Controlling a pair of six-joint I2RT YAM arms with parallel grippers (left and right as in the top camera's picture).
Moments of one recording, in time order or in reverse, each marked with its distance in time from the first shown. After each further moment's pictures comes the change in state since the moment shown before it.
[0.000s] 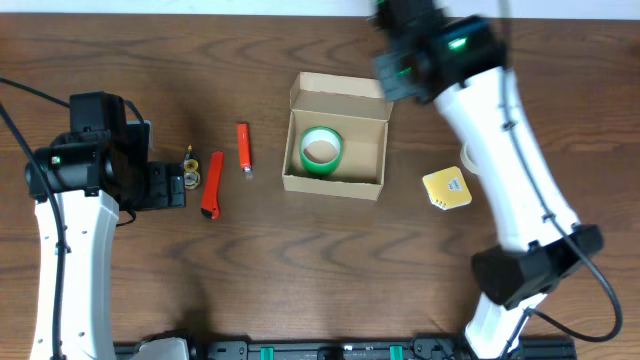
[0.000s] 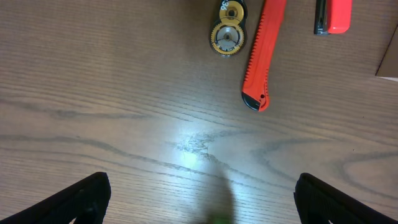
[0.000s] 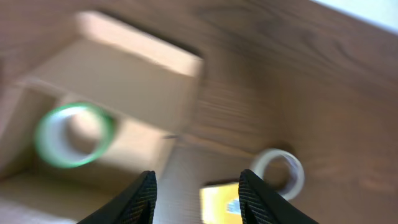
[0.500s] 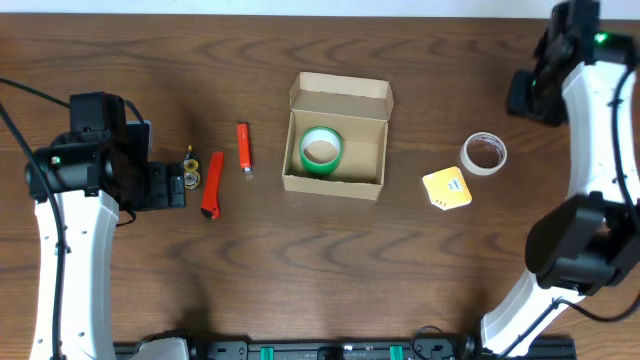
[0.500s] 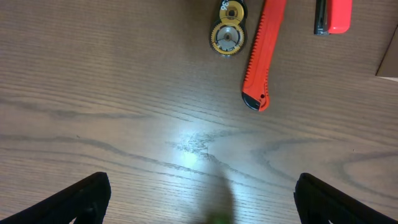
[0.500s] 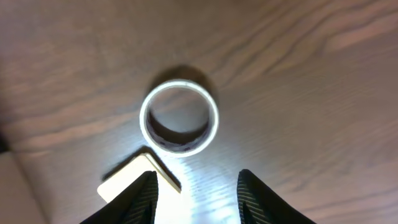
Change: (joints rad) left arm 0.000 0.000 0.000 0.000 0.000 0.000; right arm -0.504 0.037 -0.350 0.102 -0.130 0.092
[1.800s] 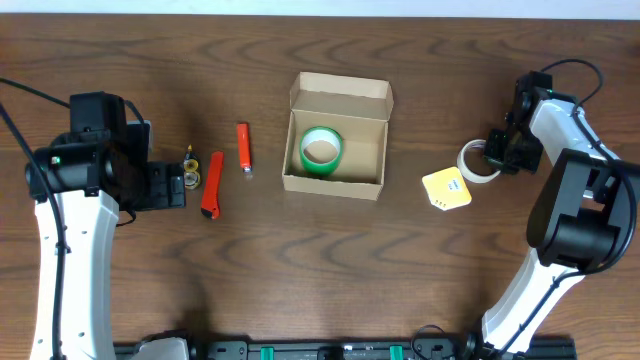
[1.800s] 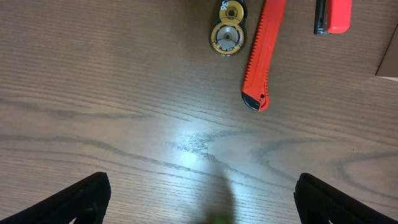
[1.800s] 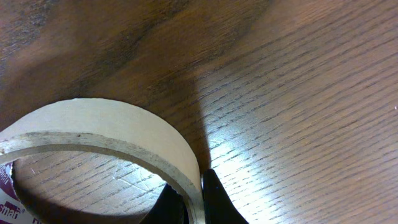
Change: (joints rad) left arm 0.000 0.000 0.000 -0.001 0.000 0.000; right arm -0.053 0.140 -0.362 0.318 0.016 0.048
